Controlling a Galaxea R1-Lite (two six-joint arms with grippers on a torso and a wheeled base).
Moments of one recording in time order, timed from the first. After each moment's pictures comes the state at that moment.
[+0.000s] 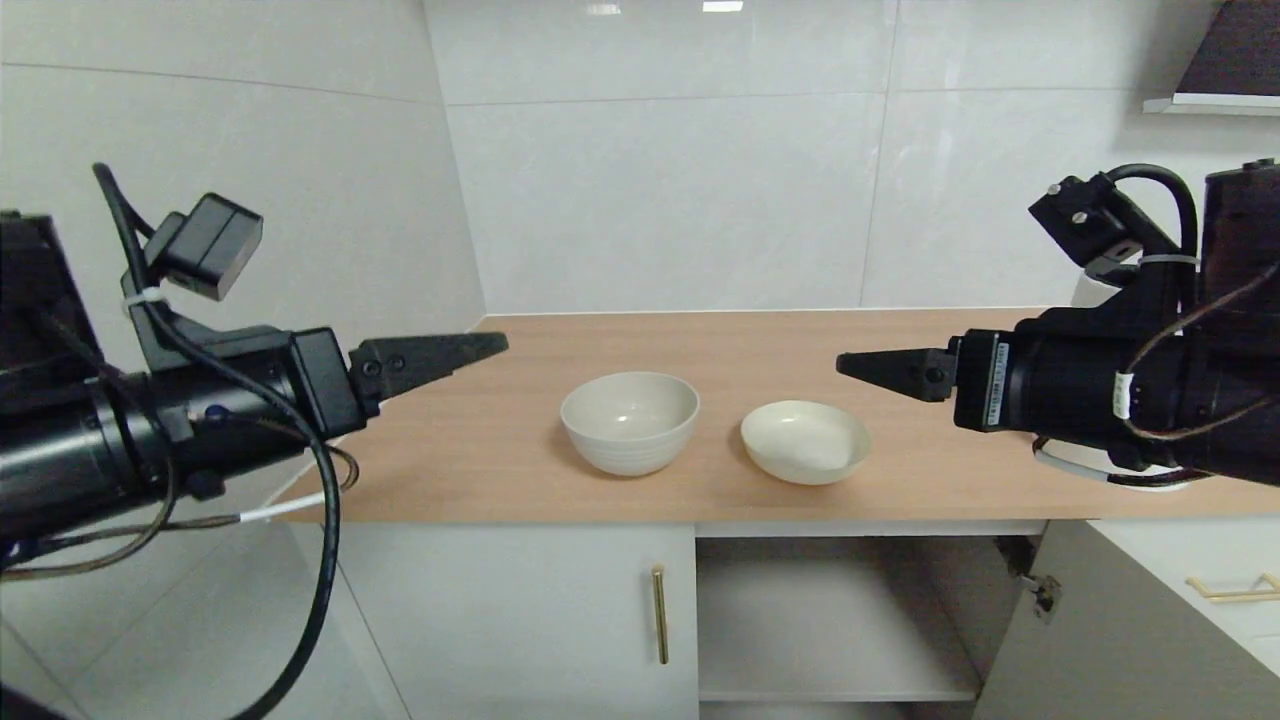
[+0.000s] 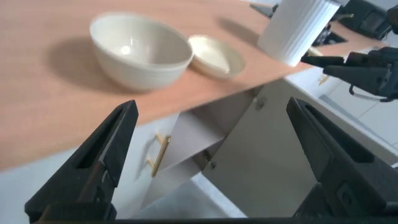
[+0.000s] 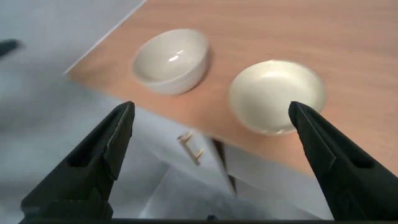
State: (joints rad) left arm -0.24 1.39 -0.79 -0.46 -0.51 -0.47; right arm 0.58 1.47 -0.99 -0.23 0.01 0.30
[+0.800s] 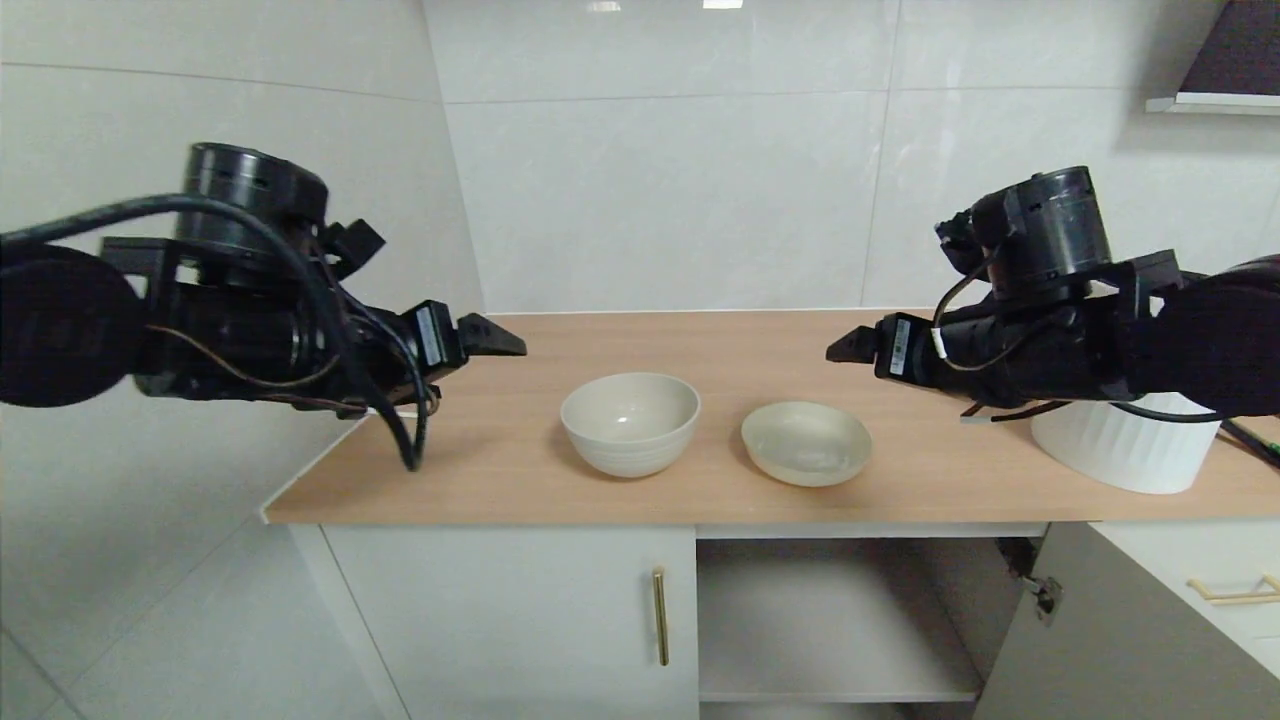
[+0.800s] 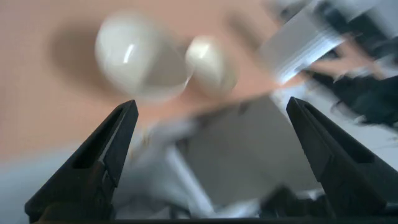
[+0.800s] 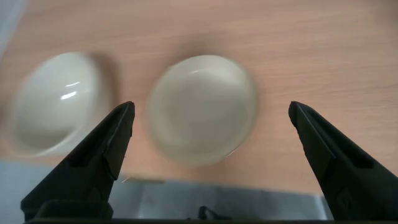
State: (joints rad) left arm -0.26 1.70 -1.29 0.18 -0.13 -0.50; right arm 0.47 1.79 -1.34 0.06 -0.19 0.47
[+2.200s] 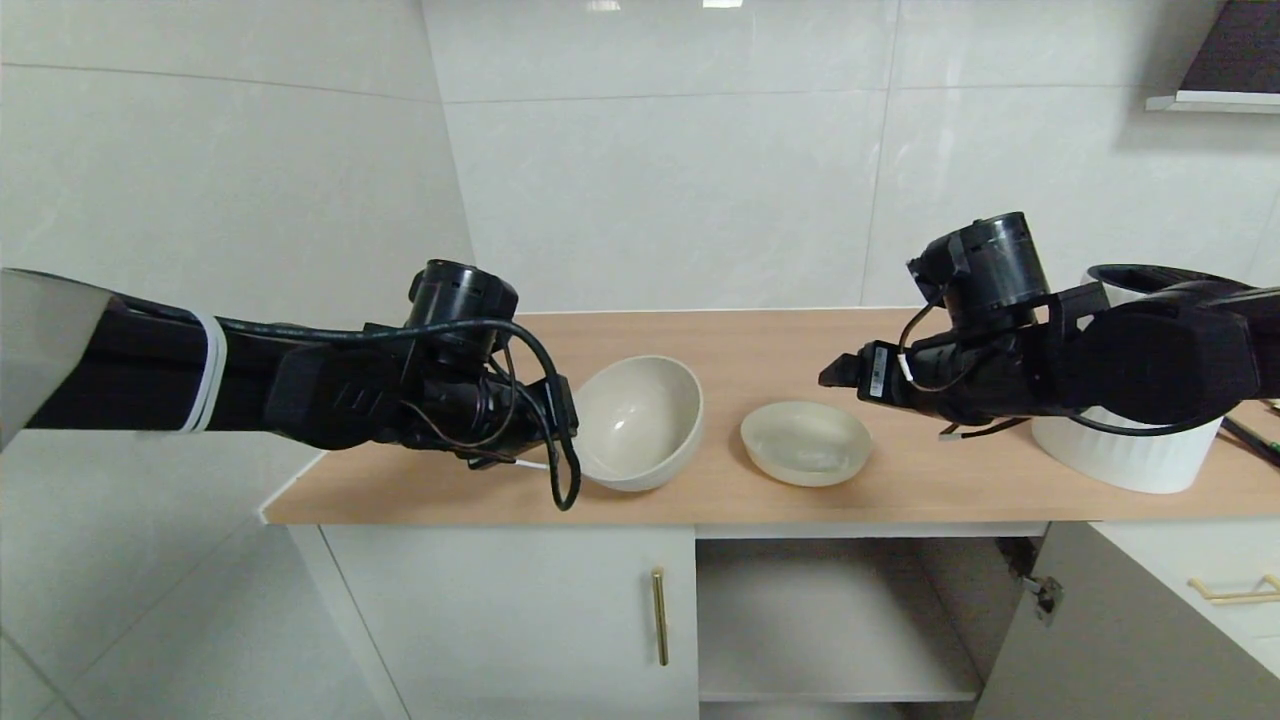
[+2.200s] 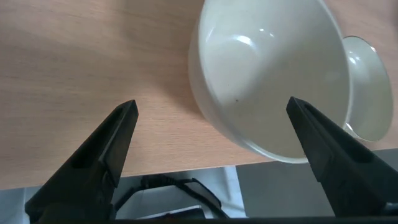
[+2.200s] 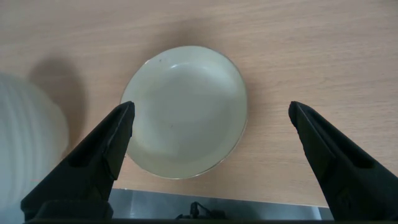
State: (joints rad) left arm -0.37 1.96 -1.30 0.06 -0.06 -0.60; right arm 0.46 1.87 -1.35 0.06 -0.21 0.47
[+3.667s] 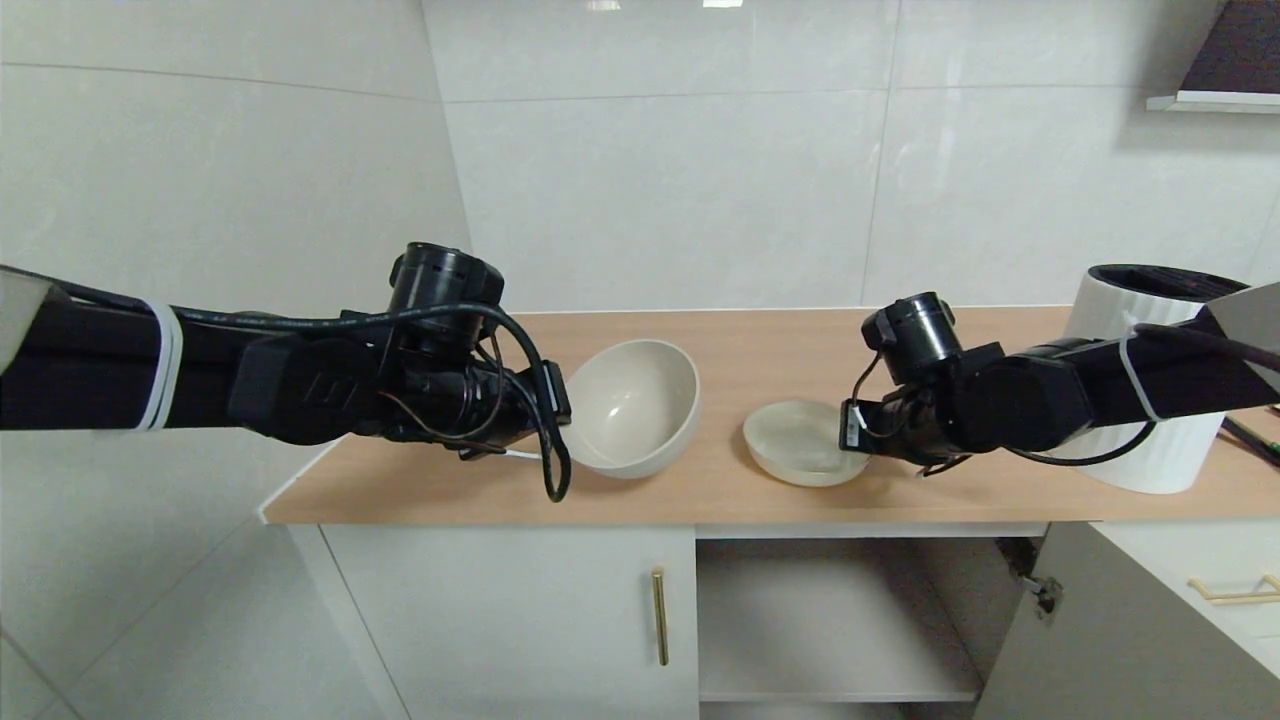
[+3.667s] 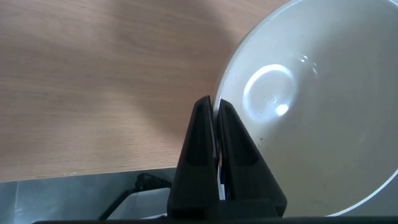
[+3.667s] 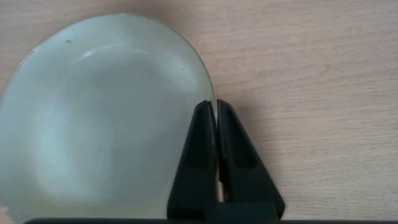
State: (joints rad) left arm -0.37 1.92 -1.30 0.06 -0.06 -0.61; right arm 0.43 2.07 -1.39 0.06 -0.30 0.44
